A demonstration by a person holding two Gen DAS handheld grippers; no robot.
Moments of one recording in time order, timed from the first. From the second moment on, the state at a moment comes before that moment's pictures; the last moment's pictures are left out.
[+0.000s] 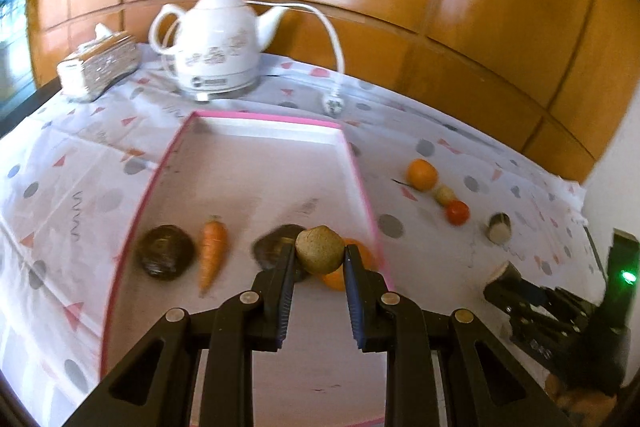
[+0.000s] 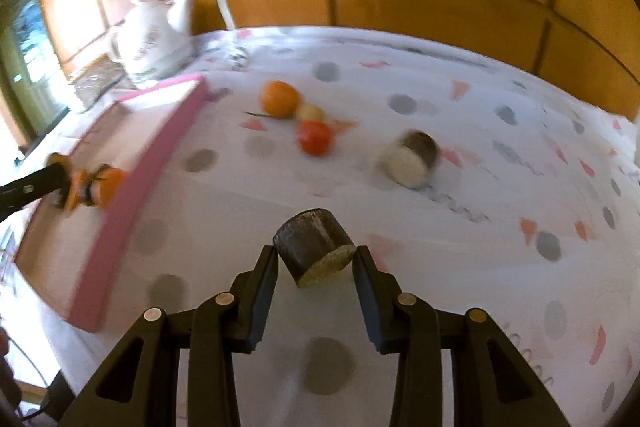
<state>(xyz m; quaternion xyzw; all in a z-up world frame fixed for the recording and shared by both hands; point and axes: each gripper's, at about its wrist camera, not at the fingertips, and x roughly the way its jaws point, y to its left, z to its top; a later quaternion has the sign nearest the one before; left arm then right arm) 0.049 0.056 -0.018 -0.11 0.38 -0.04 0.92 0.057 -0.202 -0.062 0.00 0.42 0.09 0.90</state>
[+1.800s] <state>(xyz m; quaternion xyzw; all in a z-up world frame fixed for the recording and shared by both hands) 0.052 0.053 -0.012 -0.08 0.38 0.00 0.92 0.052 -0.138 -0.039 0.07 0.41 0.21 0.89</state>
